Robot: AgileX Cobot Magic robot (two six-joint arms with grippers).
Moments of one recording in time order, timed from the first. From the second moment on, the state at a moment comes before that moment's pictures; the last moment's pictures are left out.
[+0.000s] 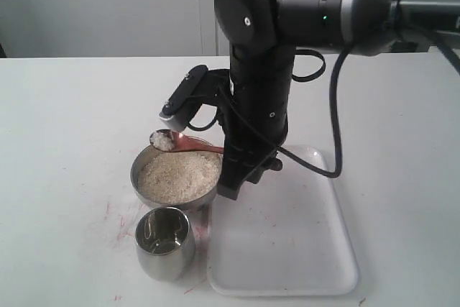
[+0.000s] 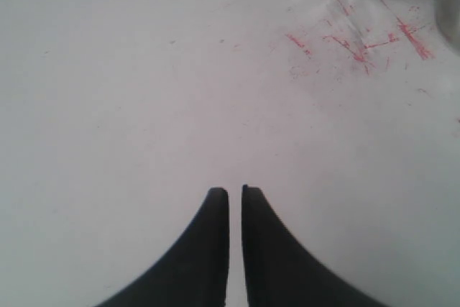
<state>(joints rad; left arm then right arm) -0.10 0.00 -0.02 0.00 0.39 0.24 0.61 1.83 -1.51 -0.07 1.21 -0.41</state>
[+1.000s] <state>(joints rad) -0.10 0.00 -0.02 0.00 0.39 0.24 0.89 1.51 -1.14 -0.18 1.22 -0.25</state>
